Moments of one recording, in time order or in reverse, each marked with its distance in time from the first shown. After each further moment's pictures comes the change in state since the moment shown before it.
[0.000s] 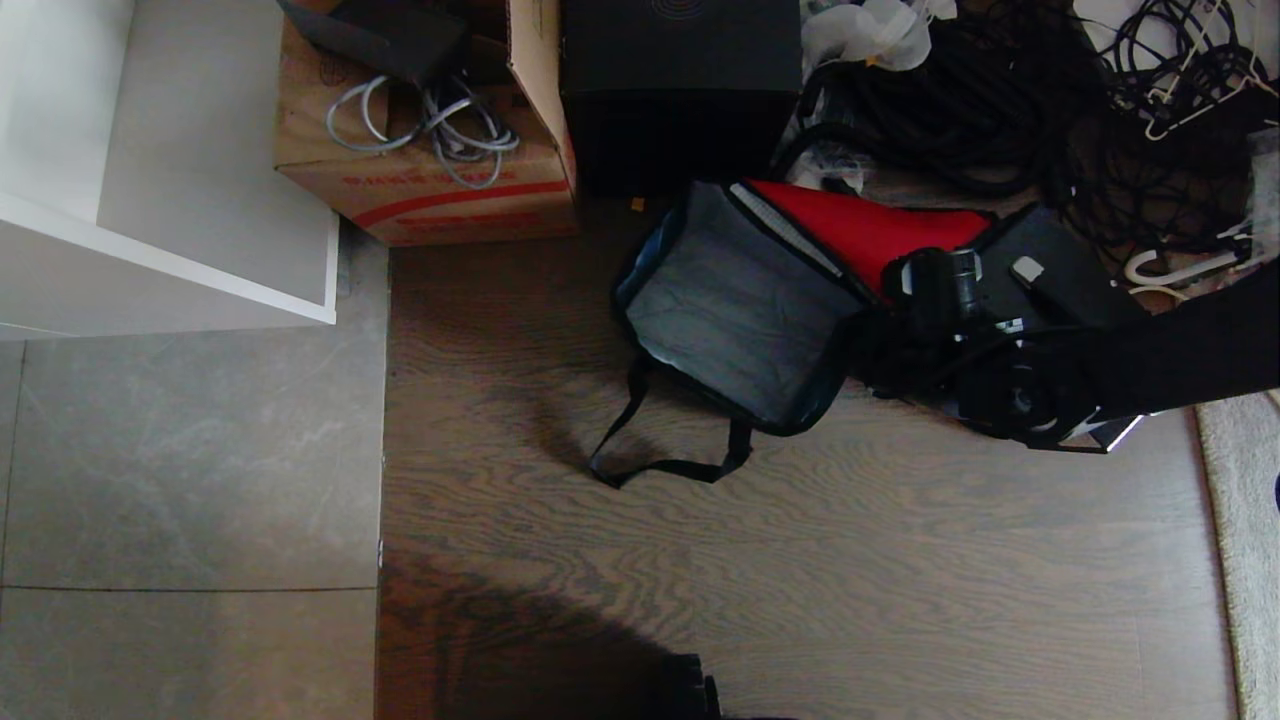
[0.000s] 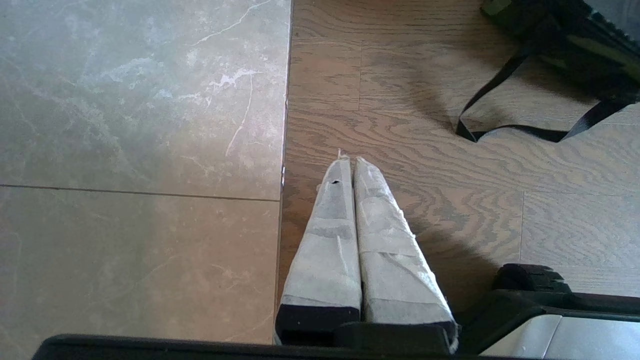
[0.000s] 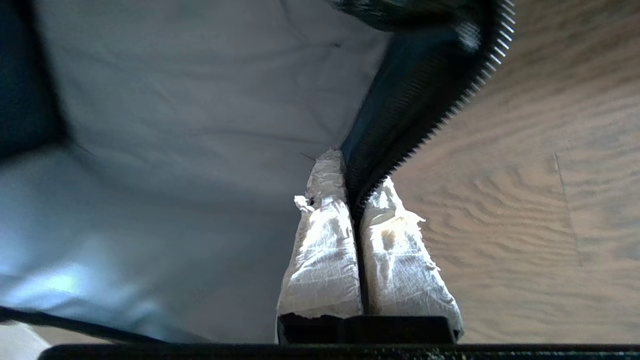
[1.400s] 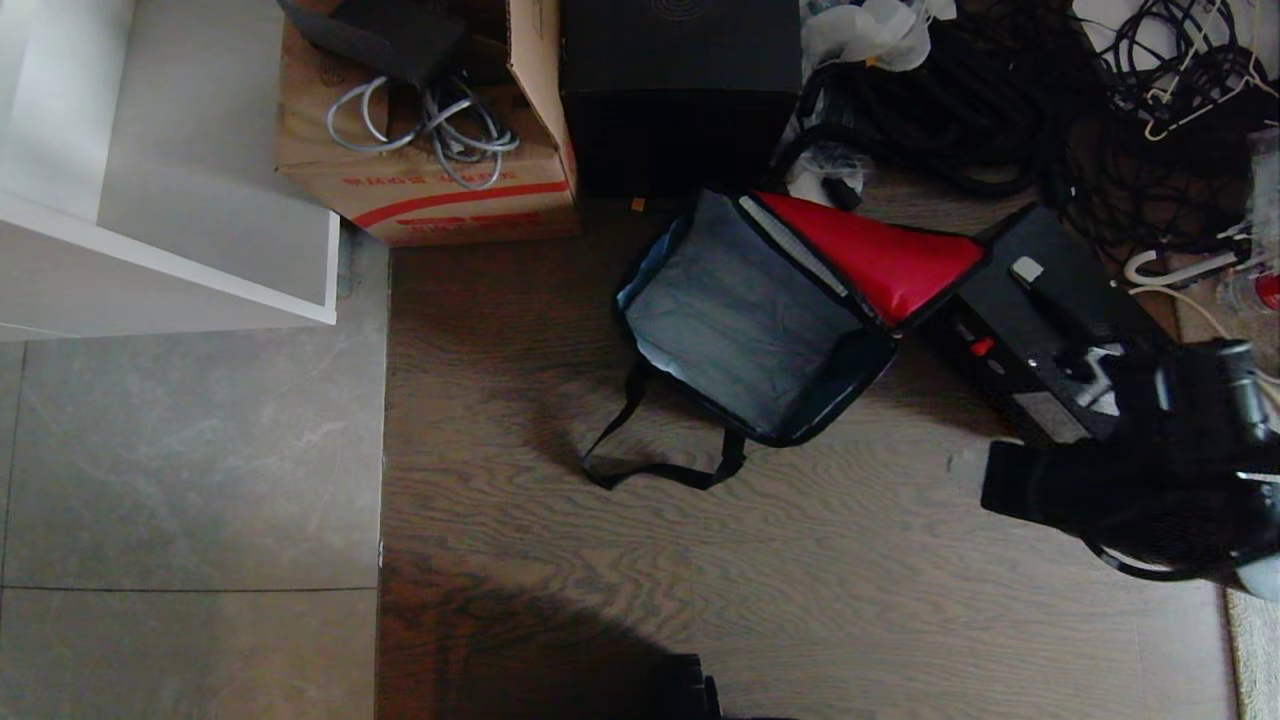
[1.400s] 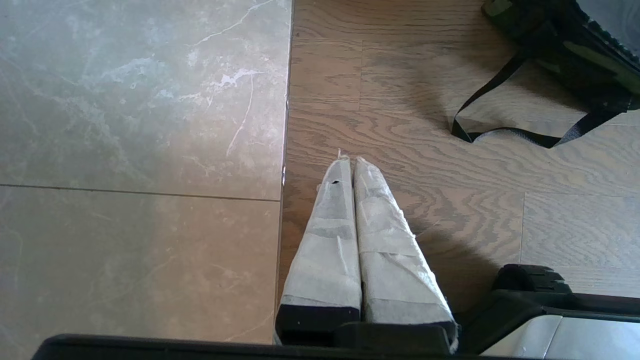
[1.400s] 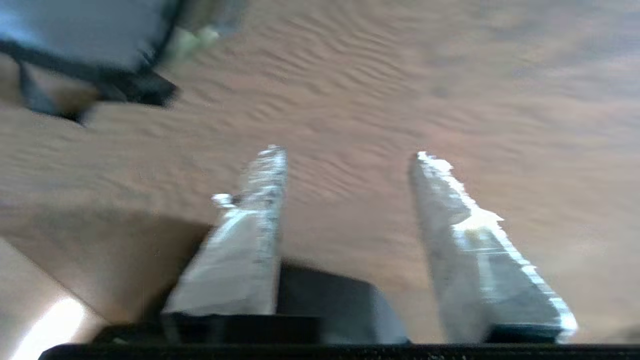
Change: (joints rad) left arm 0.000 0.000 0.000 0.000 -0.001 0.000; right arm -0.039 -0.545 0.654 0.062 0.055 -0.160
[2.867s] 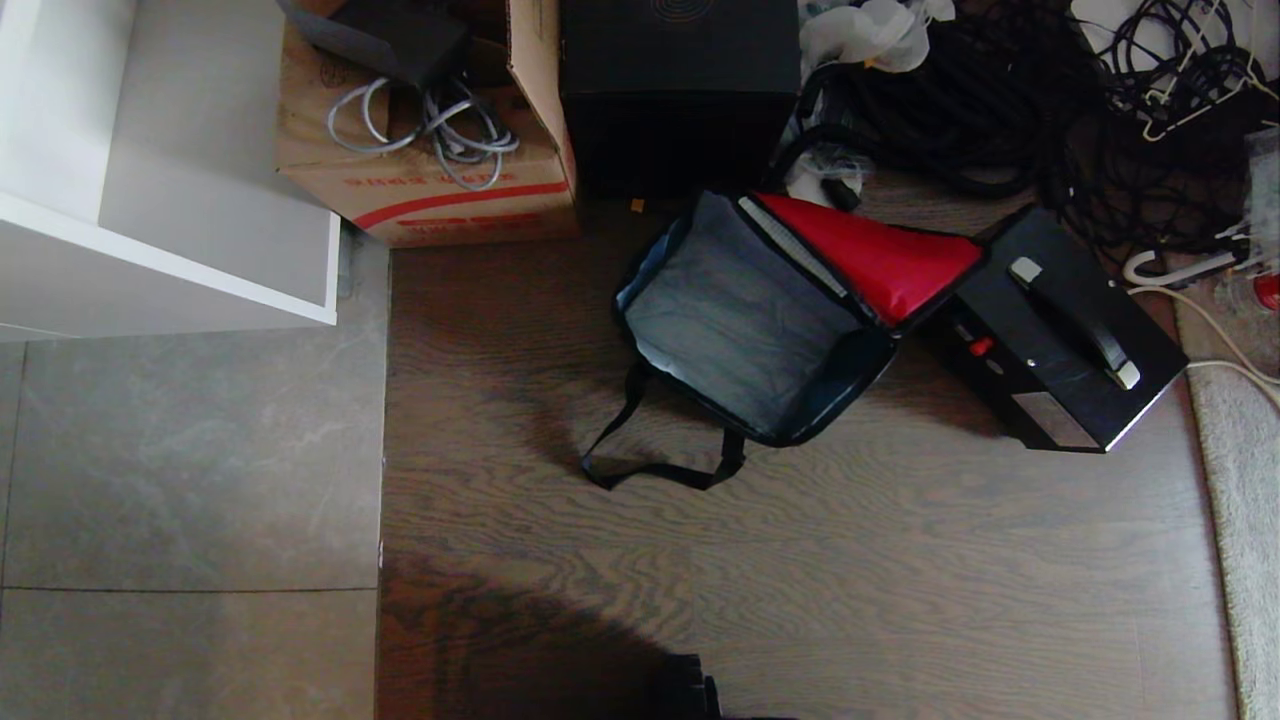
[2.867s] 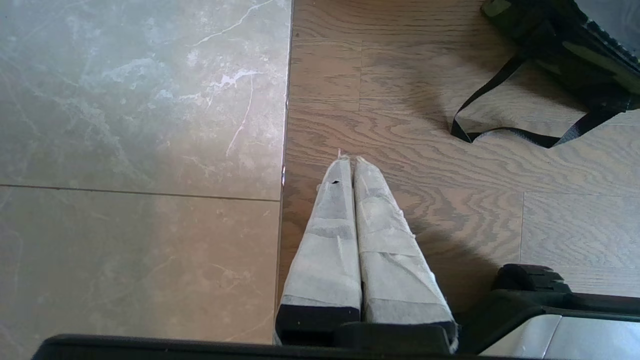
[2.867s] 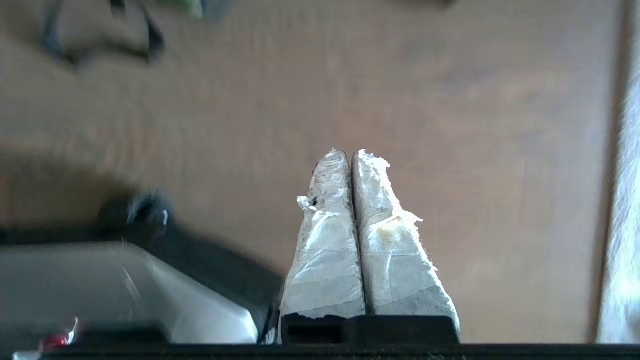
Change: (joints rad) left arm 0.000 0.000 0.000 0.000 0.000 0.000; right arm -0.311 -1.307 0.583 0.315 0.225 -0.362
